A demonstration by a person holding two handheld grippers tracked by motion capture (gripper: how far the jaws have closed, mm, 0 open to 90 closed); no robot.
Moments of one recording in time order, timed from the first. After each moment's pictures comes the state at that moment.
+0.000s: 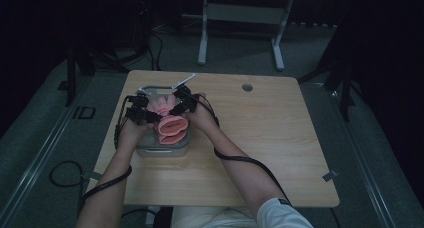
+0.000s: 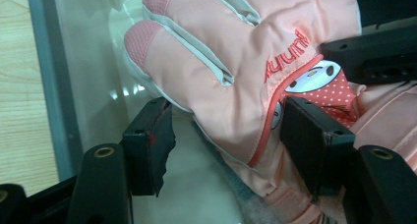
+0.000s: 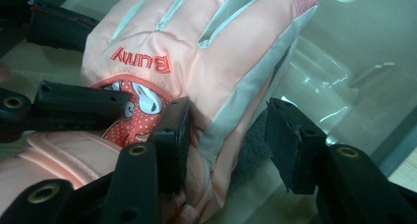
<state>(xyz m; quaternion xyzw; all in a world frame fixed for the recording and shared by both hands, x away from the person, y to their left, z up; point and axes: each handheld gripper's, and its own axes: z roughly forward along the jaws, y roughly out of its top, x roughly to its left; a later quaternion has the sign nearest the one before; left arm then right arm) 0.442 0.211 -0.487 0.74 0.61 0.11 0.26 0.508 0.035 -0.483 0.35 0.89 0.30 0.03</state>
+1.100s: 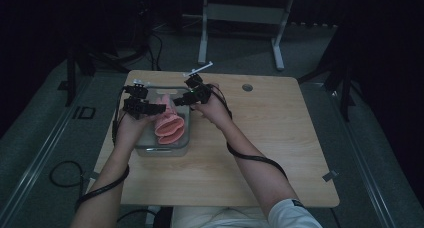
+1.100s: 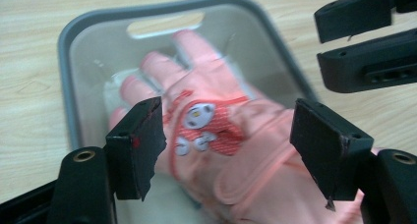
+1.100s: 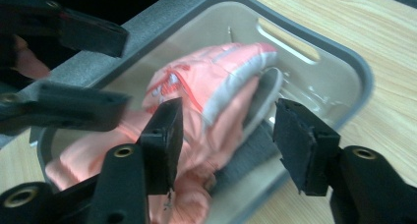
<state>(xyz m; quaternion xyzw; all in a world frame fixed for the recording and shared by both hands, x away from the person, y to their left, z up) 0.410 0.198 -0.423 0.74 0.55 0.15 0.36 0.491 -0.006 -0.421 0.32 0.86 0.39 0.03</state>
